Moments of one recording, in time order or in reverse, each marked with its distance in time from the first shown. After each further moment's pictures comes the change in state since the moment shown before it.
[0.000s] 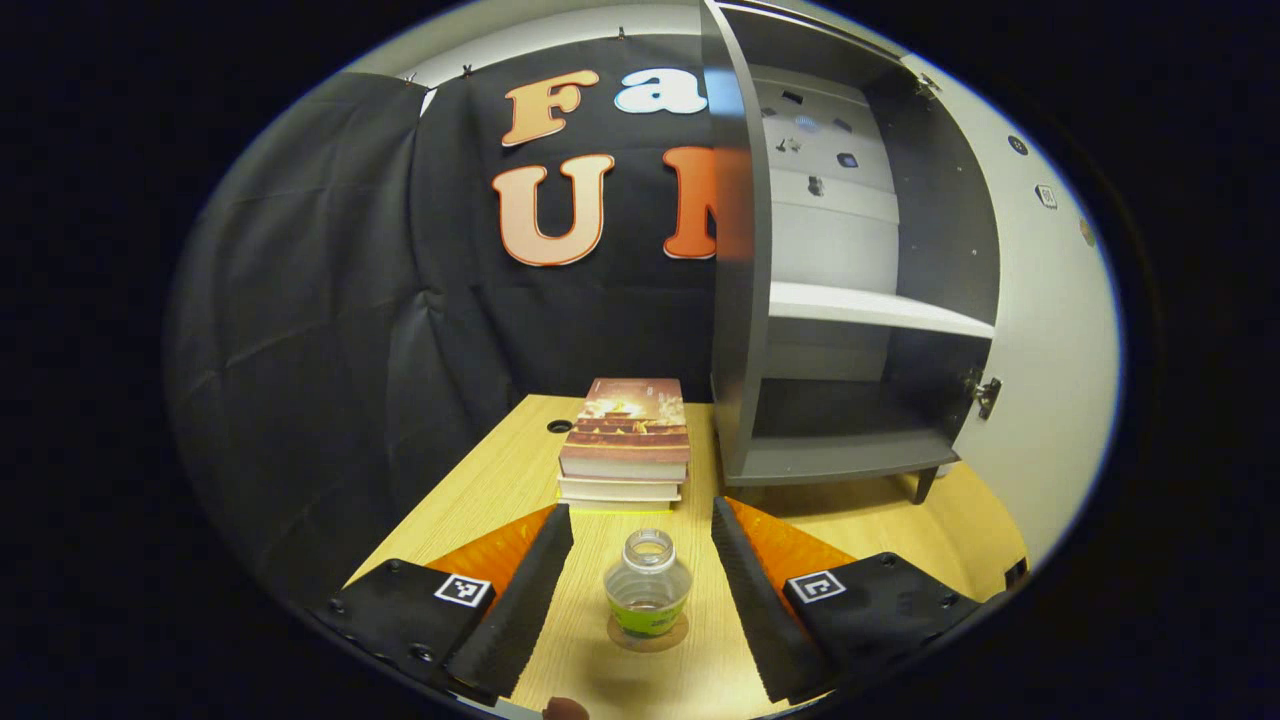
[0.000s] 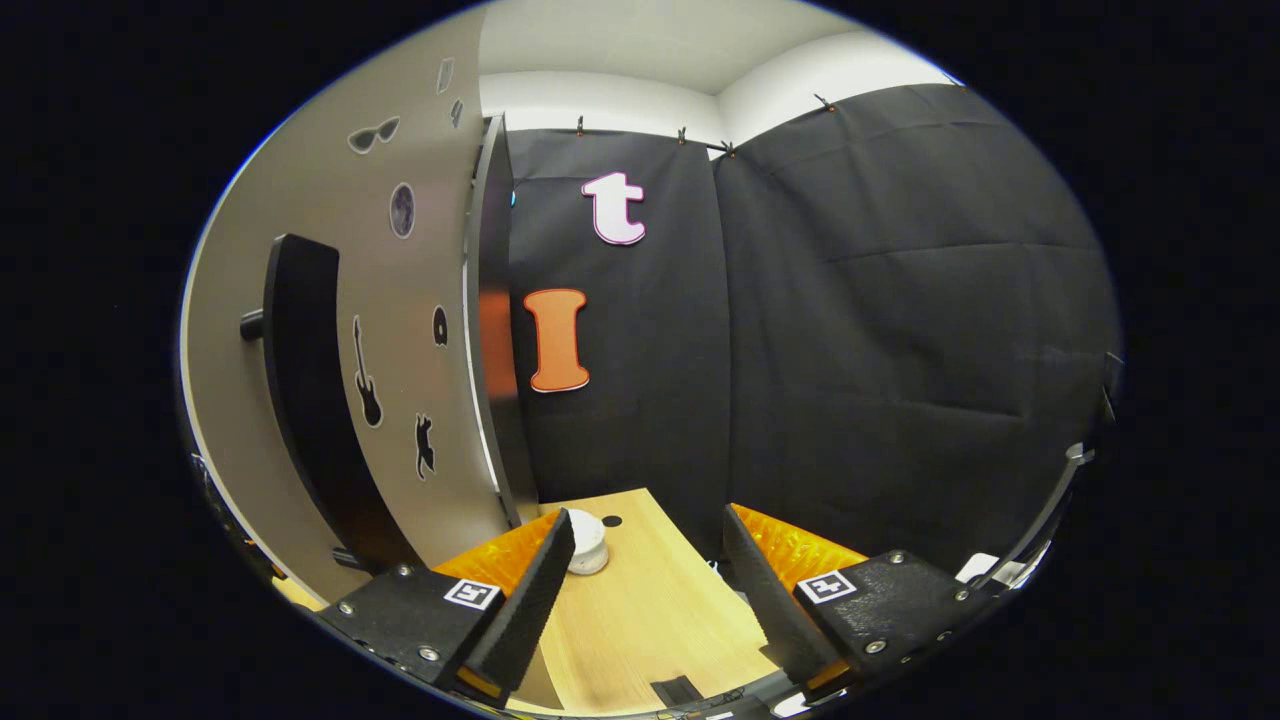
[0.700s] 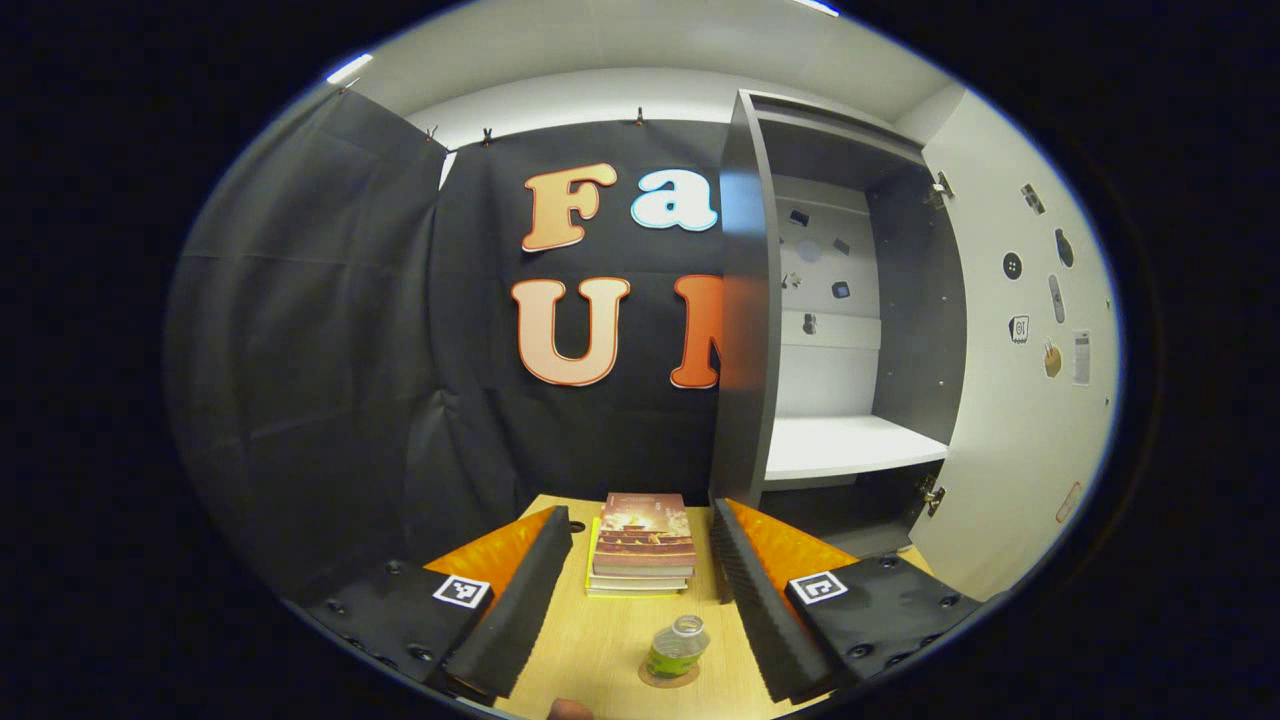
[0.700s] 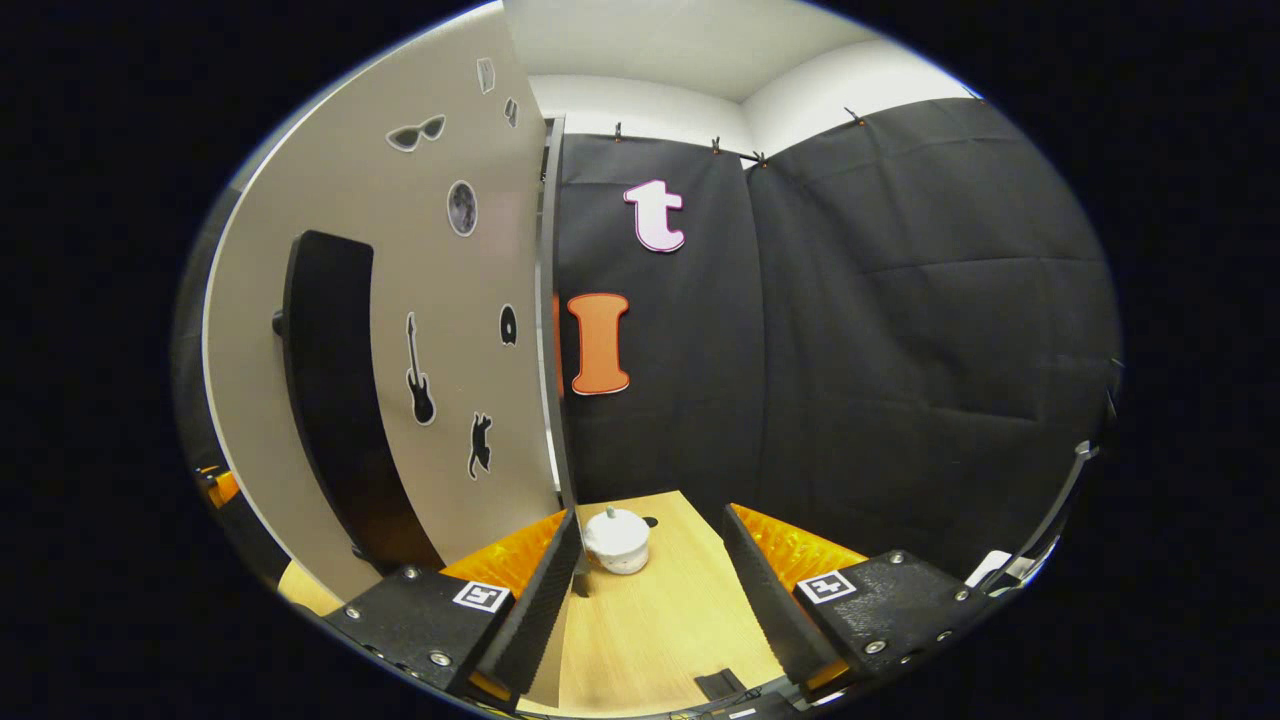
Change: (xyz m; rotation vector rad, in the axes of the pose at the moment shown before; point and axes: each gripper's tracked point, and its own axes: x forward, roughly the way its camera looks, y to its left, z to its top) left arm -0.080 0.068 0.131 -0.004 -0.255 -0.026; right arm -0.012 0.040 0.000 -0.018 -0.021 0.052
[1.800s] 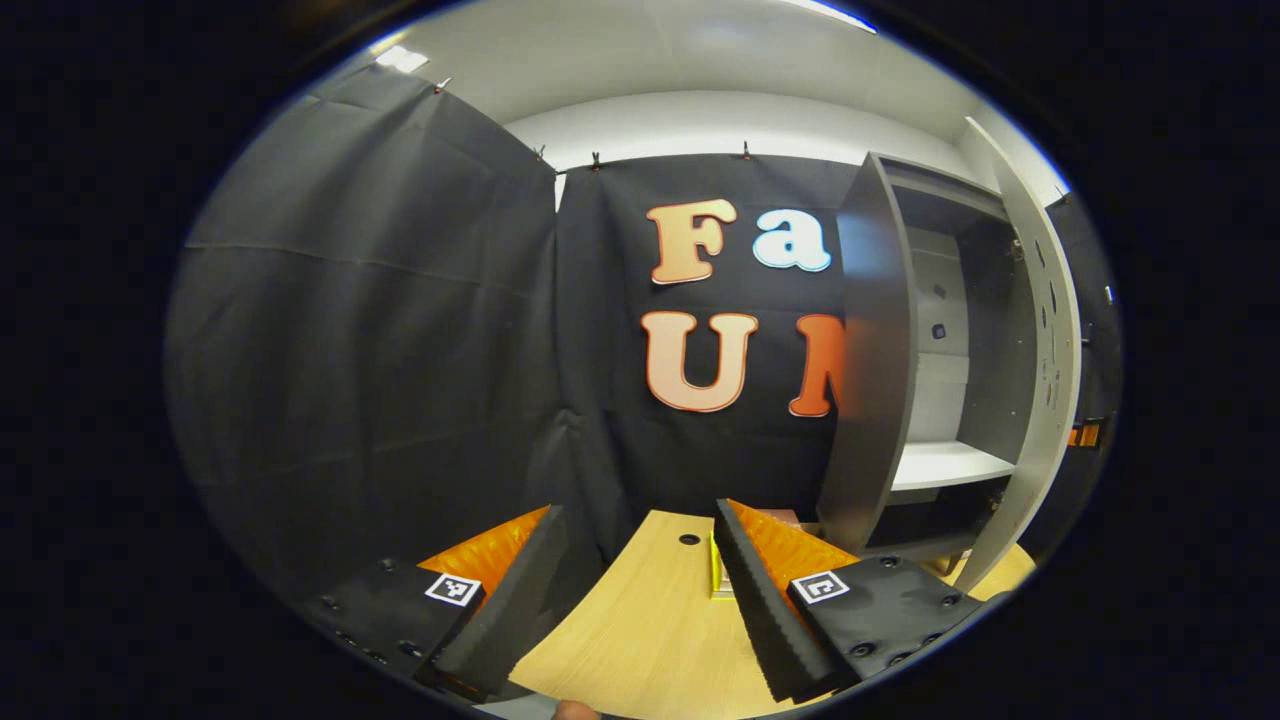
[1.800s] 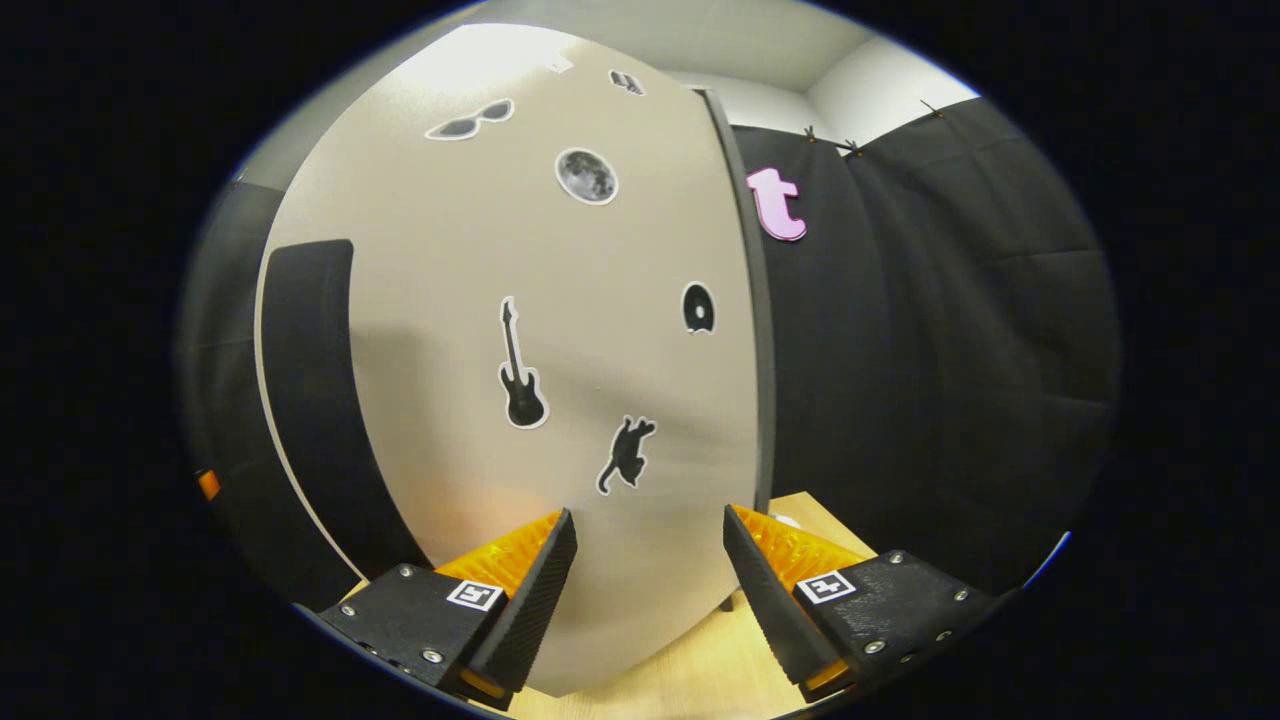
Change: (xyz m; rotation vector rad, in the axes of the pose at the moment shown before) left arm -0.086 0.191 0.019 -0.043 -0.065 0.238; right arm 0.027 0.118 -0.009 0.010 0.021 0.290
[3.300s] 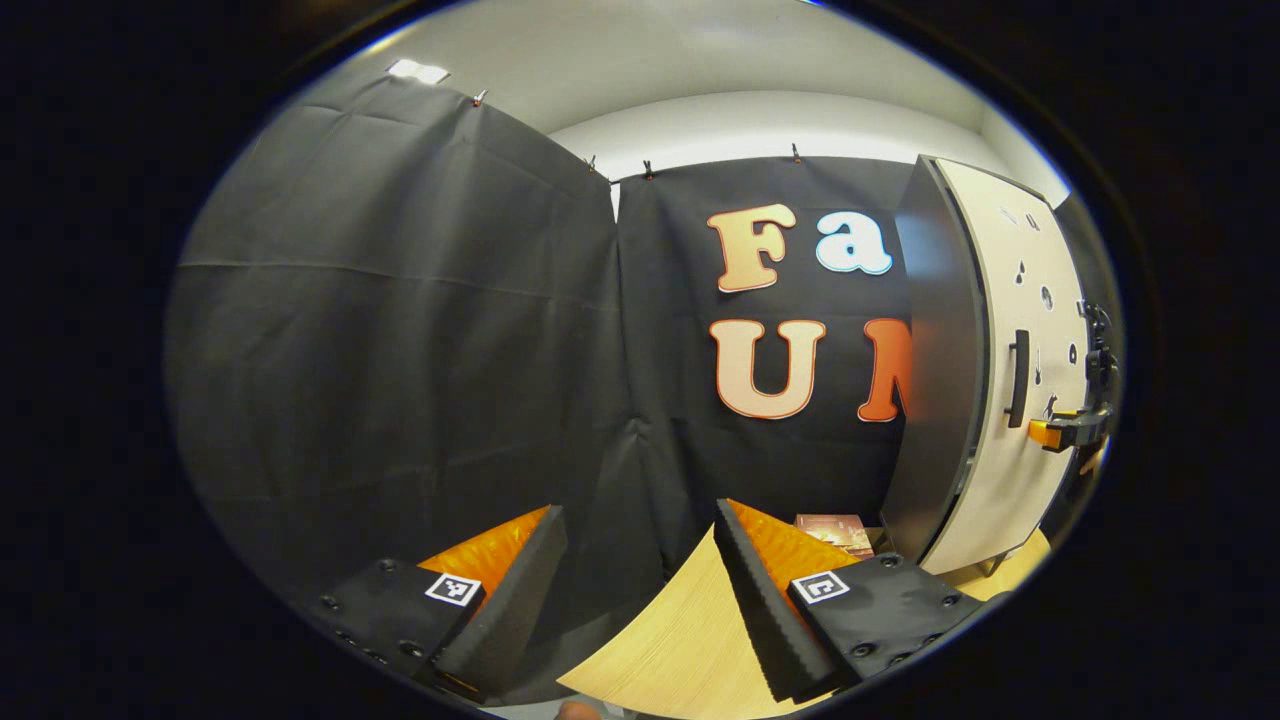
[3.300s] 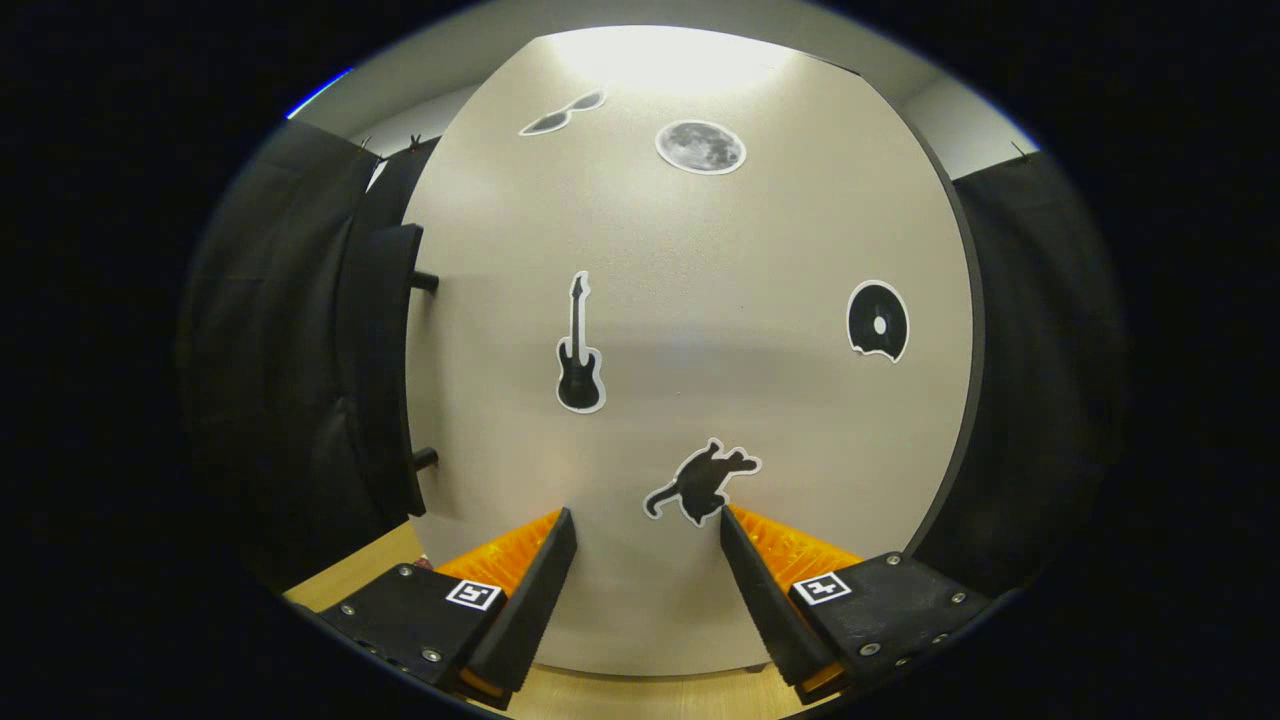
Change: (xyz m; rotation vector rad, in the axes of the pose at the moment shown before) left arm -0.007 0.048 0.019 0.034 -0.011 0.141; right arm 0.006 0.011 0.005 -0.205 -0.037 0.040
